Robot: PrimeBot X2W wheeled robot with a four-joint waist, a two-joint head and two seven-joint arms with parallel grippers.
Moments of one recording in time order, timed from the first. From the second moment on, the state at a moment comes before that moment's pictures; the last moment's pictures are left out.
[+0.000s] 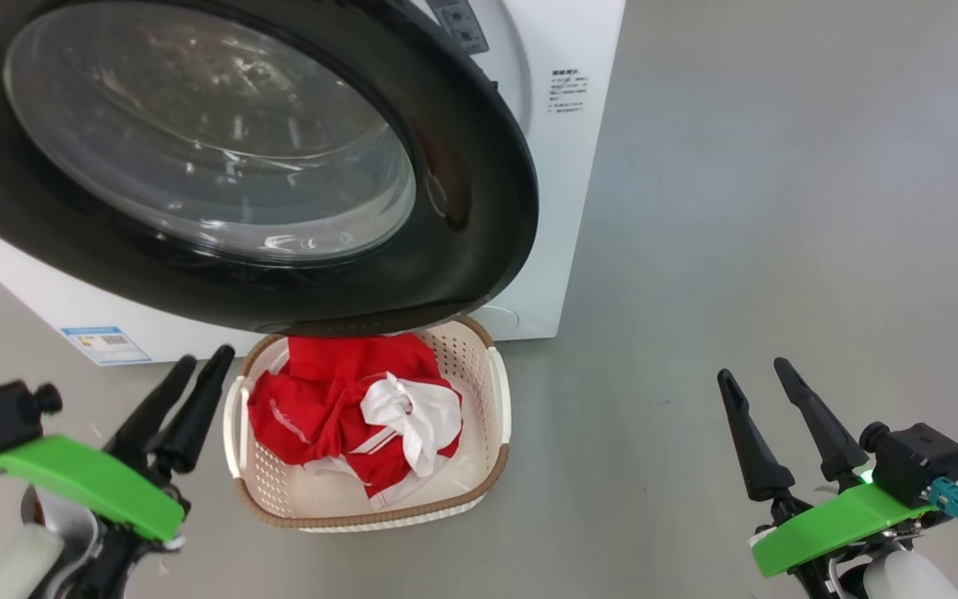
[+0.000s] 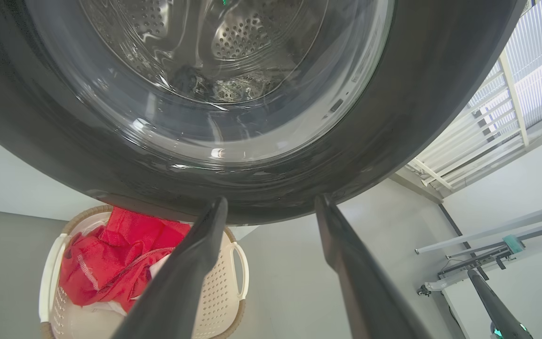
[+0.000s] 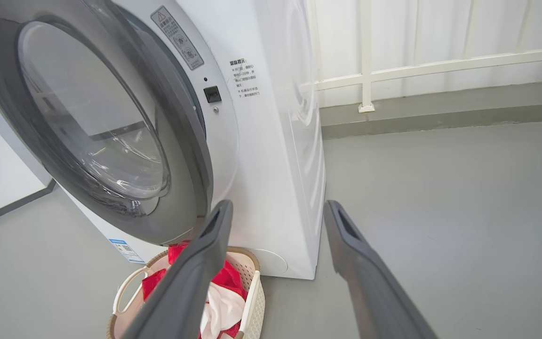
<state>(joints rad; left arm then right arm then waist) -0.49 0.62 -0.64 0.30 -1.42 -0.12 -0.20 -0.11 -0.15 0.15 0.25 0.48 0.13 -0.26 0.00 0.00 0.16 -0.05</state>
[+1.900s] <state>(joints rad) 0.04 0.11 0.09 0.18 -0.27 -0.13 -0.25 -0.02 -0.17 0.07 0.23 0.48 0.13 -0.26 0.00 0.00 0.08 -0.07</state>
